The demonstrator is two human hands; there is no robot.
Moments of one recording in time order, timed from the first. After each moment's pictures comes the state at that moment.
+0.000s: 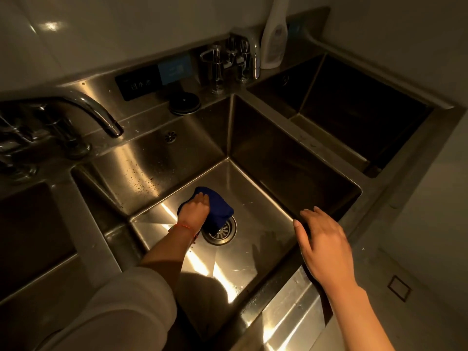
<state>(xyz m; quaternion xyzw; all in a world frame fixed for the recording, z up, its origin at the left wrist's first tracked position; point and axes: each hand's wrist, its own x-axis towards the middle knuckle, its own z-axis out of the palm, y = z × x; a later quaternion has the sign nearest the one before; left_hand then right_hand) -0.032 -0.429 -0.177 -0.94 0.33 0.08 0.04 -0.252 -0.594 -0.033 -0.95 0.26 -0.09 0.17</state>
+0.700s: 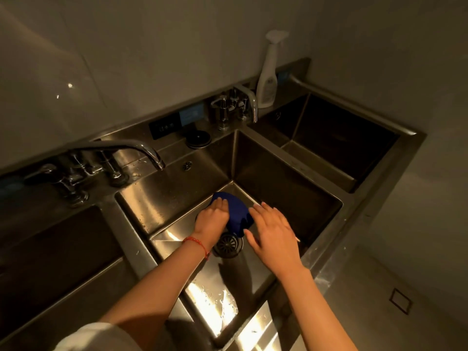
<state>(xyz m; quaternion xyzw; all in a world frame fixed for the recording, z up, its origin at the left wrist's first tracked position) -0.081 -0.413 -0.043 -0.93 0.38 0.01 -0.02 -0.215 -0.514 0.020 -0.98 0.10 -0.14 0.04</state>
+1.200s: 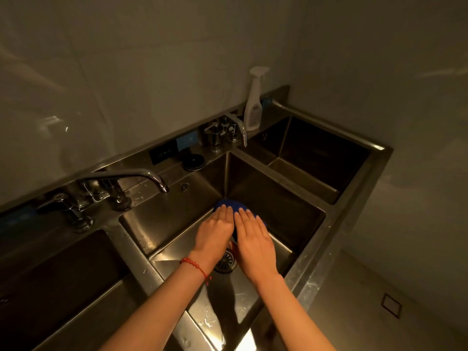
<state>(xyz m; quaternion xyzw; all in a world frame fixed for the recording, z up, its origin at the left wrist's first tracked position) -0.116 -0.397 0.035 -0.89 0.43 -0.09 -0.07 -0.207 -0.470 0.052 -0.97 0.13 -0.18 -0.02</state>
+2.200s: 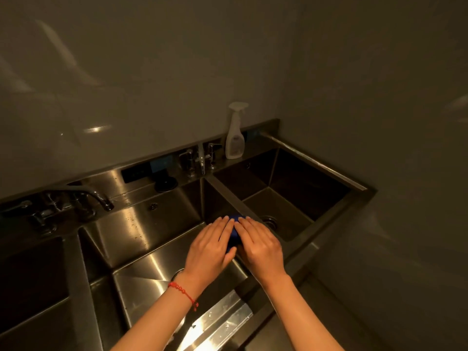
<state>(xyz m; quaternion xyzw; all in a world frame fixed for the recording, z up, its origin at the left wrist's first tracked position) -0.207 -0.533 0.094 -0.87 0.41 -0.22 -0.16 -0.264 -0.668 0.102 -0.92 -0.07 -0.38 0.03</state>
